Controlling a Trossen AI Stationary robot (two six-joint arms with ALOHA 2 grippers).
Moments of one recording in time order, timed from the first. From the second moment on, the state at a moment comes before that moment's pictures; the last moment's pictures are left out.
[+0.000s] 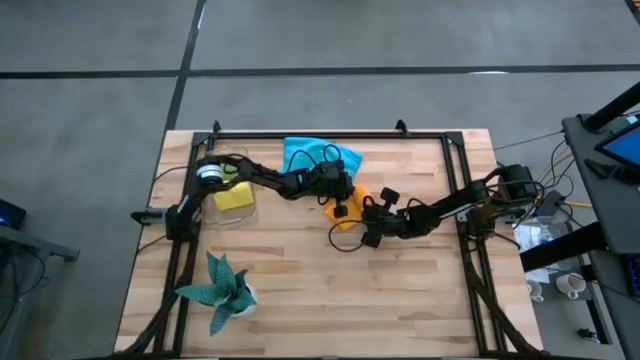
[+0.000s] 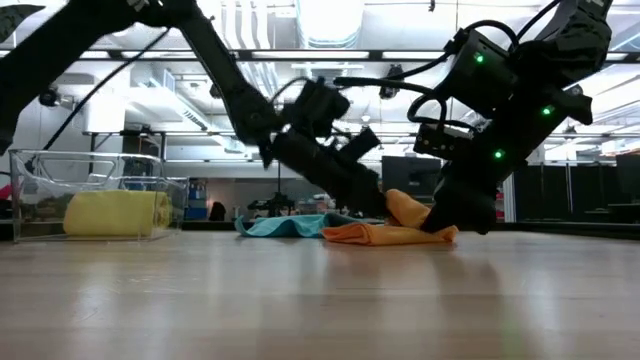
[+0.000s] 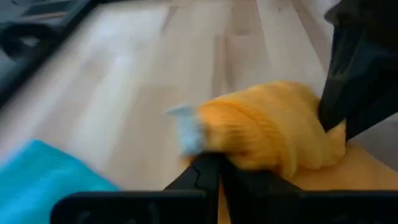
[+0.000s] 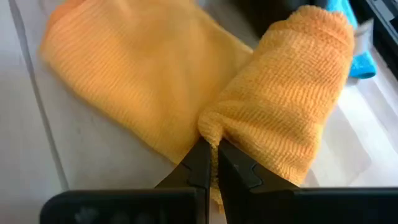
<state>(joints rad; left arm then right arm) 0.27 2.16 1.23 0.48 0.08 0.23 0.12 1.66 0.60 0.06 0.60 0.23</state>
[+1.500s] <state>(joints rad) 0.29 2.16 1.17 0.64 0.26 0.16 0.12 1.66 0.59 0.10 0.59 0.23</state>
